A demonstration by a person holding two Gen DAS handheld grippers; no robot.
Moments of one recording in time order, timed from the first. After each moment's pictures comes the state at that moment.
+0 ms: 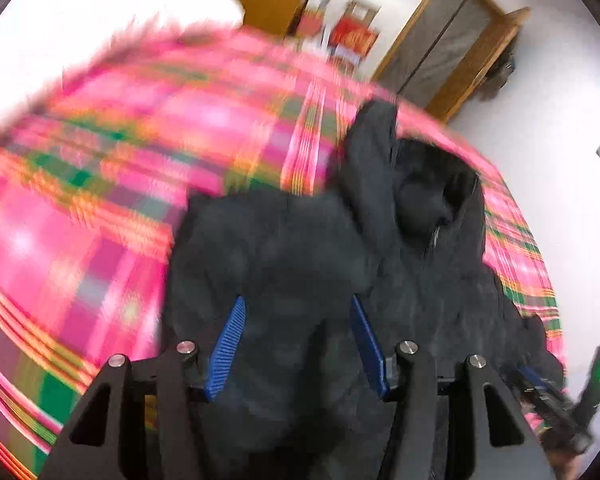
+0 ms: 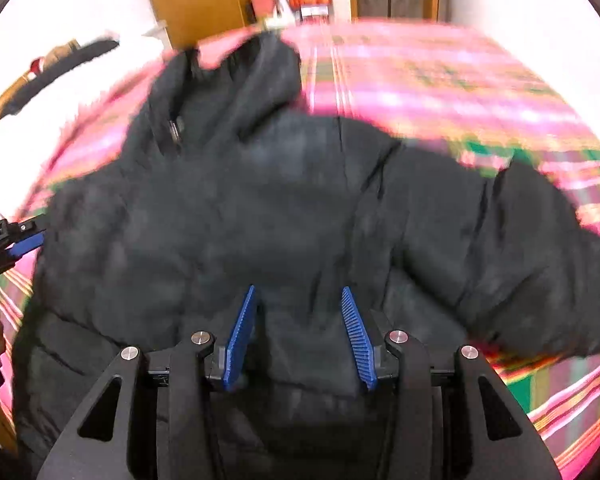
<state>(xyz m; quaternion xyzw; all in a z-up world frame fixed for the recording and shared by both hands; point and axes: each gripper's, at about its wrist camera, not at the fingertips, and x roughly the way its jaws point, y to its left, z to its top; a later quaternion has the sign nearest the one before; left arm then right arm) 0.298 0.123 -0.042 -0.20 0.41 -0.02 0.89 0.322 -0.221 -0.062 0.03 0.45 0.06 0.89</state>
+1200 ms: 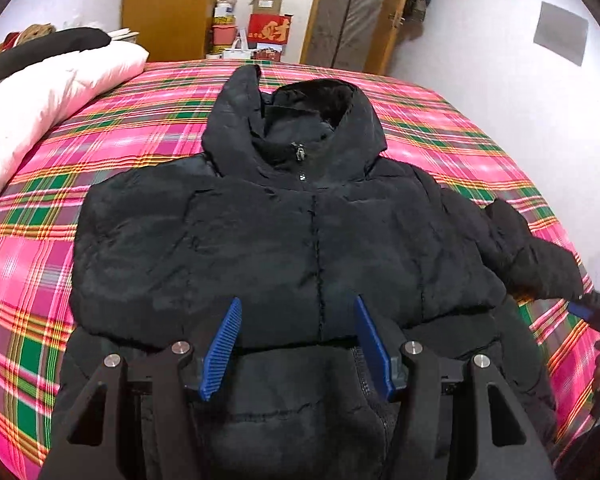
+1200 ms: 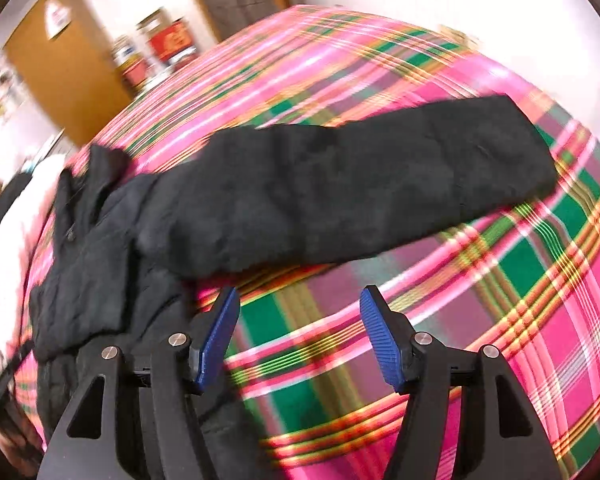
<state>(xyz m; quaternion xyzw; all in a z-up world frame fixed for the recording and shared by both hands) 0.231 -0.025 -0.039 -0.05 0.42 -0.09 0.90 0.215 -0.453 -0.065 0.23 0.44 -0.12 0.86</state>
